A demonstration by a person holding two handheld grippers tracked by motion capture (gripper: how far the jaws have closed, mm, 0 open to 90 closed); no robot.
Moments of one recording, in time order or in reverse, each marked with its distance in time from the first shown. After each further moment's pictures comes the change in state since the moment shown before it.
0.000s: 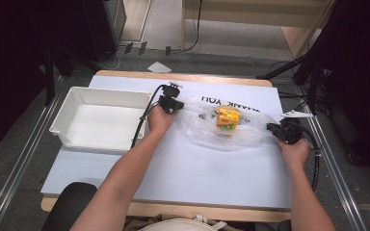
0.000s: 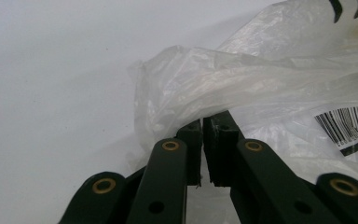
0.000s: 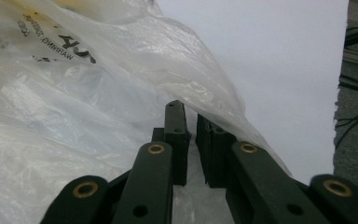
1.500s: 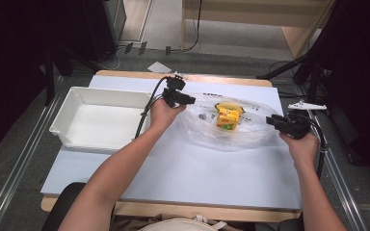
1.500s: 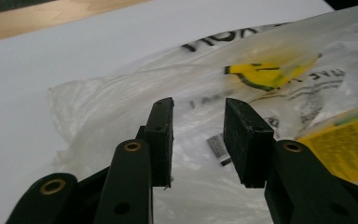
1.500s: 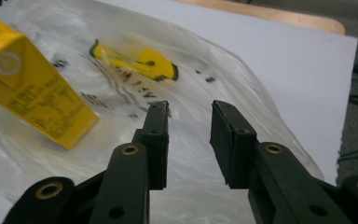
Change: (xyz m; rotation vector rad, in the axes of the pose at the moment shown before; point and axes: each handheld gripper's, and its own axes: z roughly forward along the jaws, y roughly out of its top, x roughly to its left) left arm -0.031 0.027 -0.050 -0.081 -0.175 0.030; right arm 0.018 0.039 -0.051 -0.080 0.121 0.021
